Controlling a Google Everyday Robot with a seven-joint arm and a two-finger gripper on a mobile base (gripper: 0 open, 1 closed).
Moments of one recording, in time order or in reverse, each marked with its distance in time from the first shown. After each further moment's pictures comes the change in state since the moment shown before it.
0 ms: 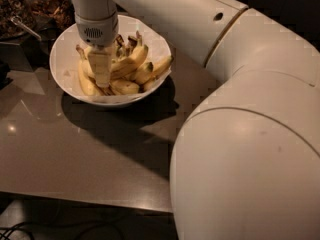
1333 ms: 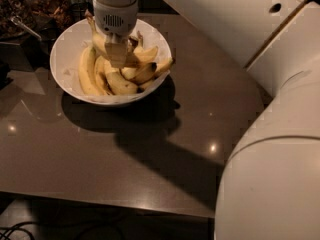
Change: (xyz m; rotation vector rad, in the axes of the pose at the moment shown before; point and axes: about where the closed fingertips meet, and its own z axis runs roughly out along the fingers) arm 0.037 0.007 -0.039 0.039 -0.070 -0.025
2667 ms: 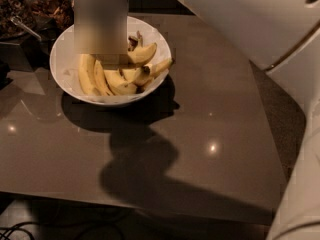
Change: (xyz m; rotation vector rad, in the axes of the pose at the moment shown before) arm -0.014 0.046 -0.045 0.033 0.040 -0.049
